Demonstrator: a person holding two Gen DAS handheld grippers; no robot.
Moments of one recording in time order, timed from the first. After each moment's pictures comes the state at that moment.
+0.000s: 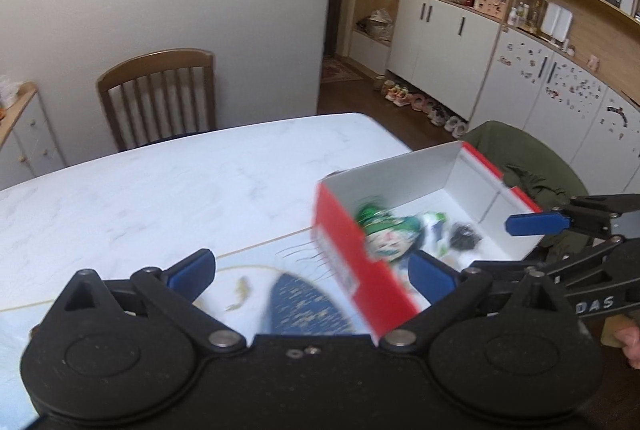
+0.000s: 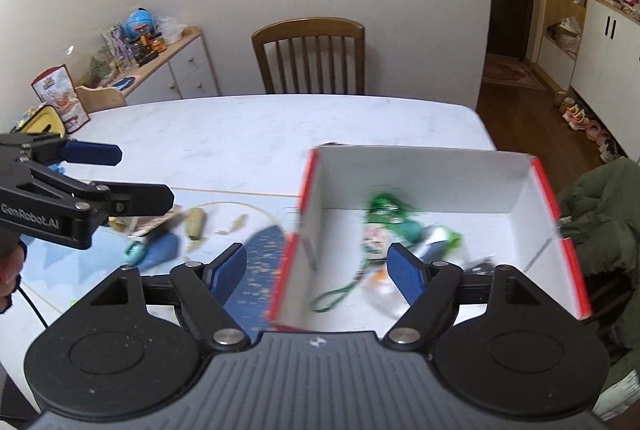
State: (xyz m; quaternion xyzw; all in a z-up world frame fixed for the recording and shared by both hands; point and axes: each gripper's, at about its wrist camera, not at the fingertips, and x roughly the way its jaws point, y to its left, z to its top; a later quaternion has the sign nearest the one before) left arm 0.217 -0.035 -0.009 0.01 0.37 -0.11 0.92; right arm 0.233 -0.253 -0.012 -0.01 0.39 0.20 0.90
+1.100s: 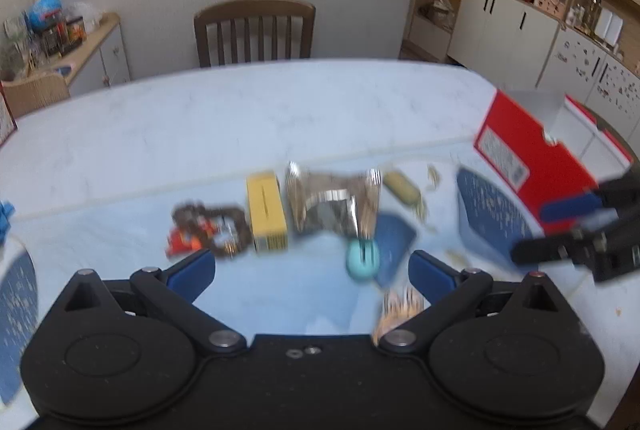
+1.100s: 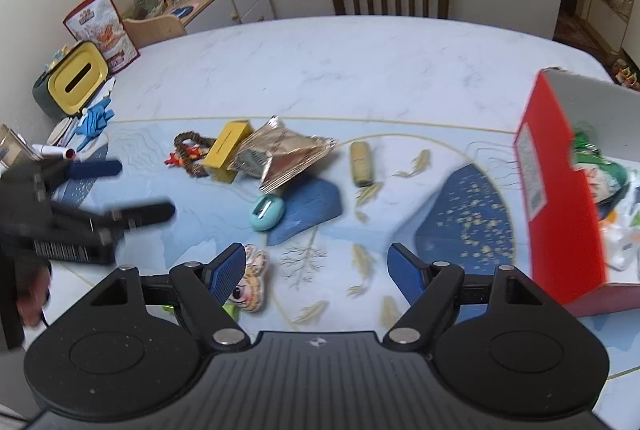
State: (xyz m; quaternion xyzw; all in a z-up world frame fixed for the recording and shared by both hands) left arm 0.149 0.169 -0.100 -0.01 0.40 -0.06 0.91; right arm 0.204 -0.047 -0.080 -0.02 0.47 0.24 0.85
